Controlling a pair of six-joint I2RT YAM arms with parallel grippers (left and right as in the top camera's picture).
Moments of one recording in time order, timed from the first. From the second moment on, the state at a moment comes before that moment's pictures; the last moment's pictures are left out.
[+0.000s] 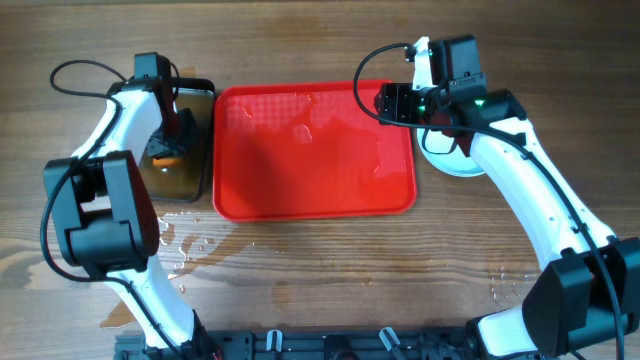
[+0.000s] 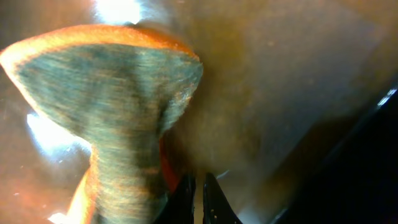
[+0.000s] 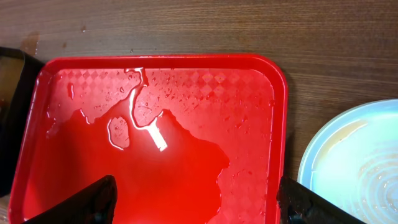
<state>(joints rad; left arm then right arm) 0.10 2.04 1.41 -0.81 -0.08 -0.29 0.26 1.64 1.31 -0.60 -0.17 0.23</state>
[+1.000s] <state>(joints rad) 0.10 1.64 1.41 -0.95 -0.05 -0.35 0.26 1.33 1.31 -0.61 -0.16 0.20</state>
